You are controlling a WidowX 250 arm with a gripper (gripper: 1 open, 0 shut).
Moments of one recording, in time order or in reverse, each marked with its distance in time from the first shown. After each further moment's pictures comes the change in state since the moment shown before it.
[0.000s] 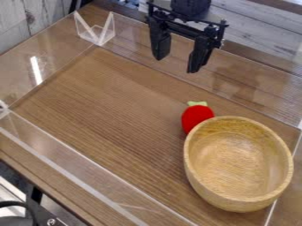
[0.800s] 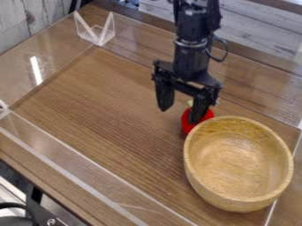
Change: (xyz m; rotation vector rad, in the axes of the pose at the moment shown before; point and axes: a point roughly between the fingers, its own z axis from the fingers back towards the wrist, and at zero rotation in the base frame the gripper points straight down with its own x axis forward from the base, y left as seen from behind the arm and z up) arm 0.002 -0.017 -0.084 -0.049 0.054 -0.076
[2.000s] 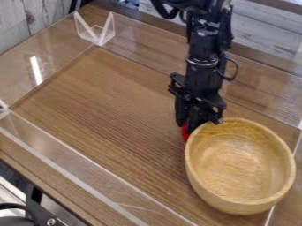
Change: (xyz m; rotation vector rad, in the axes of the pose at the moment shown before) arm 0.008 -0.011 -0.023 0.024 -0.004 -0.277
